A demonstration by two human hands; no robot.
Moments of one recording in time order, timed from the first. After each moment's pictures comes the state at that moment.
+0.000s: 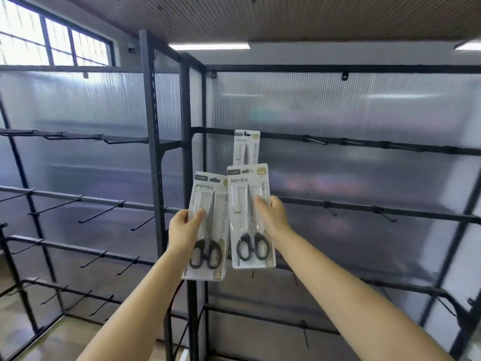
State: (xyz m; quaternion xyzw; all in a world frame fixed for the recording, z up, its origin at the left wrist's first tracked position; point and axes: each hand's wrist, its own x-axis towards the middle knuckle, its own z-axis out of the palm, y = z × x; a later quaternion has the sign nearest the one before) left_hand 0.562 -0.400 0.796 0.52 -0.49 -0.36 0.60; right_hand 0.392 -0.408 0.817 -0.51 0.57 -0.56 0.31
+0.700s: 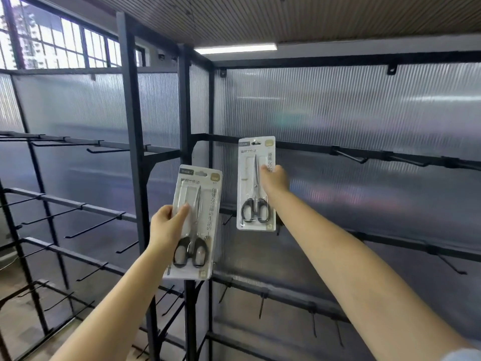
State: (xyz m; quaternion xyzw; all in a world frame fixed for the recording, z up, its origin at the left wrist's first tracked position) left_hand 0.550 -0.504 0.822 0.56 -0.46 -0.27 0.64; right_hand 0.362 -0.601 0.883 -0.53 0.58 -0.56 0.26
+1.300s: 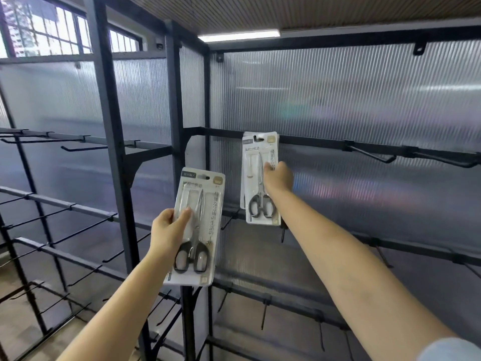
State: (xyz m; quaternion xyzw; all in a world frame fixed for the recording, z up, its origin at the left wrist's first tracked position) left_hand 0.543 -0.553 0.807 0.55 -0.46 -0.28 0.64; right_hand 0.353 -0.667 0.872 -0.53 0.62 -0.54 0.19
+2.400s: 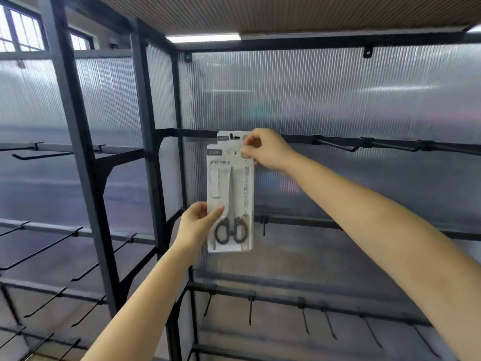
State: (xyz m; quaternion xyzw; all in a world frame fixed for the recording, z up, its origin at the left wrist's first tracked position) left_hand 0.493 -0.577 0.804 0.45 -0.56 -0.40 0.57; right_hand 0.329 -0.602 0.937 -0.74 0.50 -0.43 0.09
